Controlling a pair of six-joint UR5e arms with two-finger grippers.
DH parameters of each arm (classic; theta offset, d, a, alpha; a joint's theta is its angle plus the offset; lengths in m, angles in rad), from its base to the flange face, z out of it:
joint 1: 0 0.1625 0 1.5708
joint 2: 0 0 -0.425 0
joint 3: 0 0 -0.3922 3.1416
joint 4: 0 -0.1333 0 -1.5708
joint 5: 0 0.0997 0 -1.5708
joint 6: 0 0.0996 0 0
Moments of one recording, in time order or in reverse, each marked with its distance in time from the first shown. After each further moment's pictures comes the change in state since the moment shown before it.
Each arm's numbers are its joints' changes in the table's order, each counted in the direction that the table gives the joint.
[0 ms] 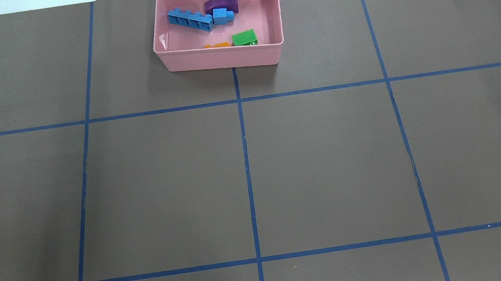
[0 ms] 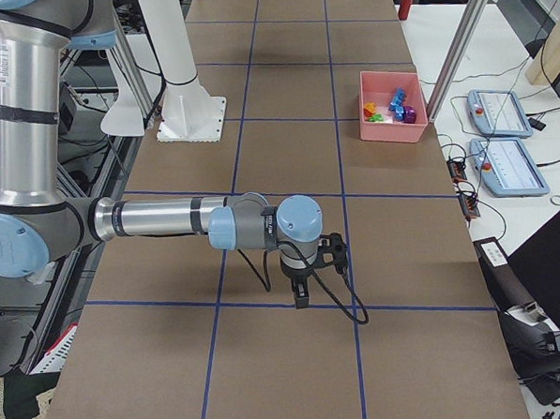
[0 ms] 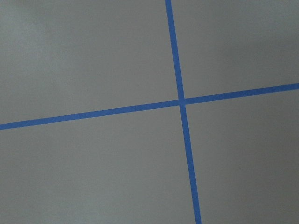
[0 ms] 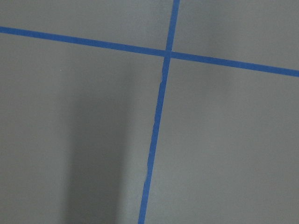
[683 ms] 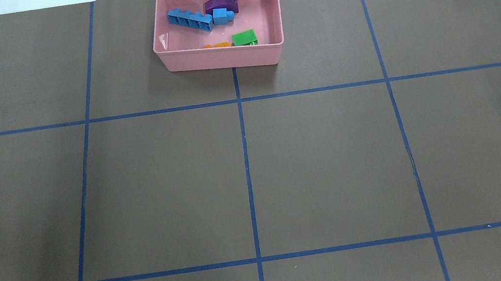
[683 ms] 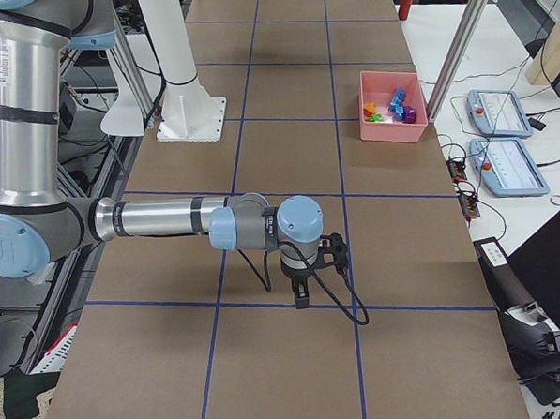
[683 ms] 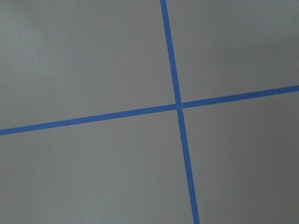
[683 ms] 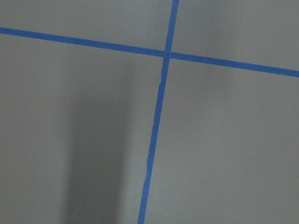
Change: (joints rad) left arm 0.000 -0.001 0.000 0.009 -0.003 -0.001; right arm 0.001 0.002 -0.004 0.001 0.000 0.000
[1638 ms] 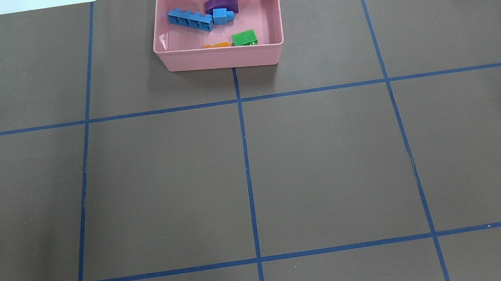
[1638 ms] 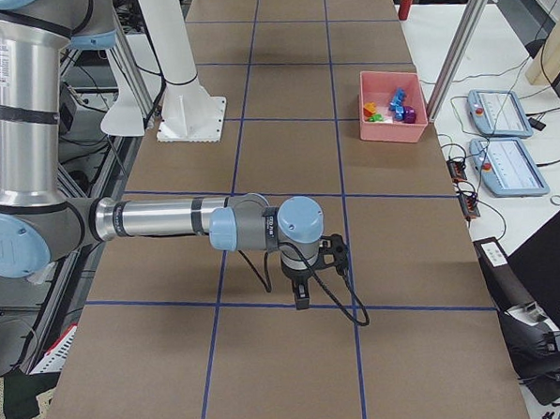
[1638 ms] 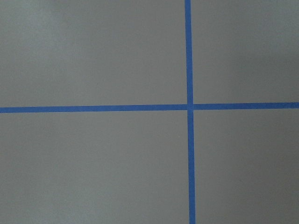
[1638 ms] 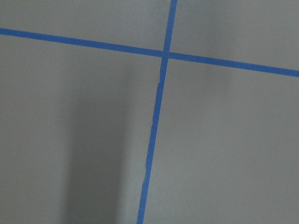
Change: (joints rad) left arm 0.000 0.001 0.011 -0.001 0.006 -0.143; right arm 0.002 0.003 -0.004 0.000 -0.001 0.002
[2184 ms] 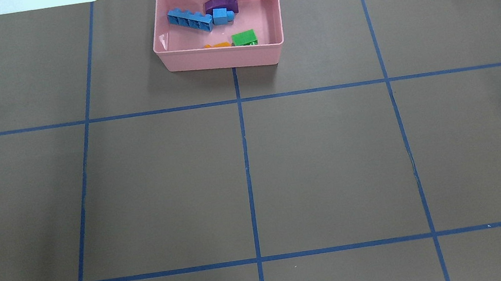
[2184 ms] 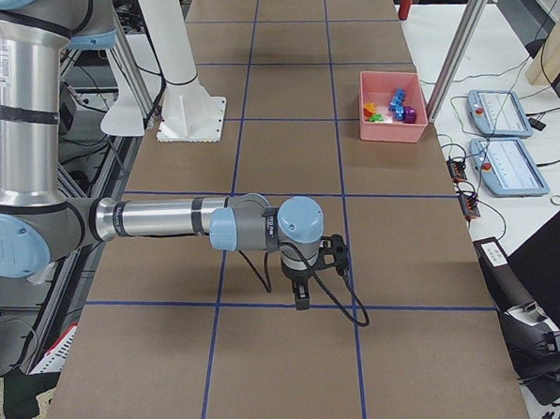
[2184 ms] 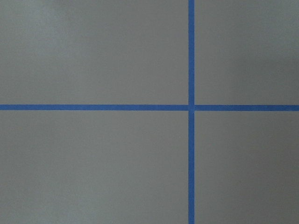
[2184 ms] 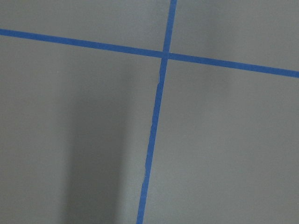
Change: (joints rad) left arm 0.000 0.000 -0.003 0.000 0.000 0.001; right arm 0.001 0.000 -0.001 0.000 -0.003 0.013
